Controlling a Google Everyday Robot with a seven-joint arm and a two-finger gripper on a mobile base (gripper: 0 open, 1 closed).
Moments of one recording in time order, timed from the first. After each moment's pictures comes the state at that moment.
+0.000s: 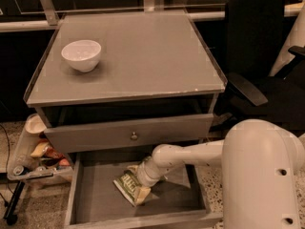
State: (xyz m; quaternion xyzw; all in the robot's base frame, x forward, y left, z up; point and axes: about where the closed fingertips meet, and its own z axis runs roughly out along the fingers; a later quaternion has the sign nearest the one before) arm 0.519 0.061 0.365 -0.76 0.58 0.19 0.23
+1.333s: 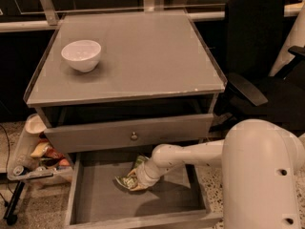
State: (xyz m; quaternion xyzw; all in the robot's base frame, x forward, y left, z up) arm 0.519 0.061 0.365 -0.76 0.58 0.19 0.23
